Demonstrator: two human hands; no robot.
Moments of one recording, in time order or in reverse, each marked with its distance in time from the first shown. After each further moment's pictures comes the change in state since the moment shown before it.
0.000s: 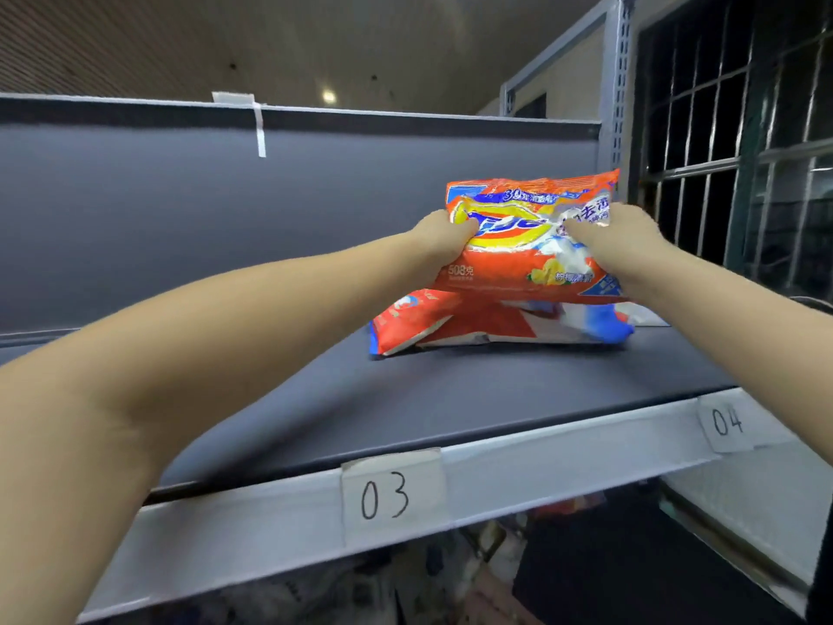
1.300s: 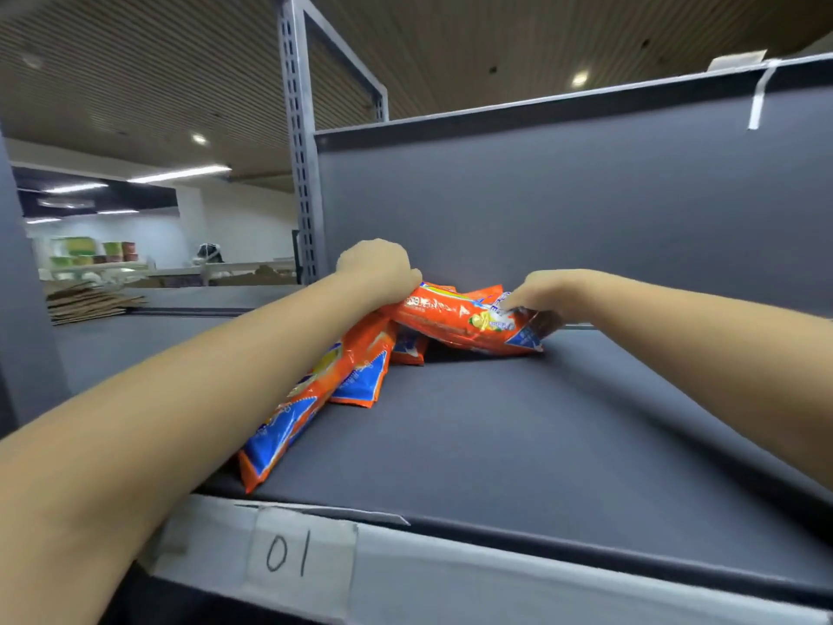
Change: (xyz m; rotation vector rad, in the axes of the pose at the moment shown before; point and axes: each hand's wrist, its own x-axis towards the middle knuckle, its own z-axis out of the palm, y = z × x) left_hand -0.175 -0.147 -0.519 1.436 0.474 -0.365; right_hand -0.167 -0.246 0.489 -0.176 -1.012 0.020
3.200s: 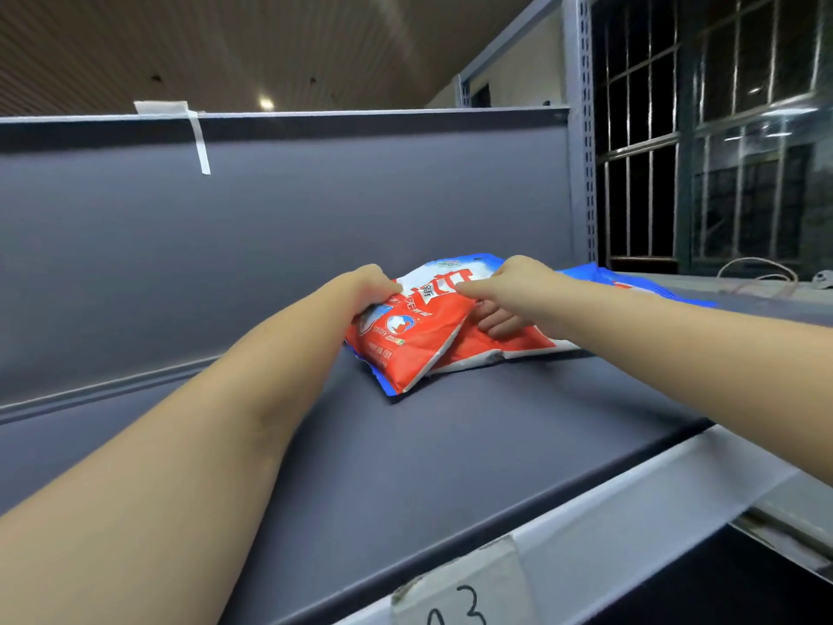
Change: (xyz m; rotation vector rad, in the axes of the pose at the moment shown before) left_hand 0.007 0.547 -0.004 -0.669 -0.464 0.457; right_hand -0.235 0.304 -0.304 0.238 0.626 0.187
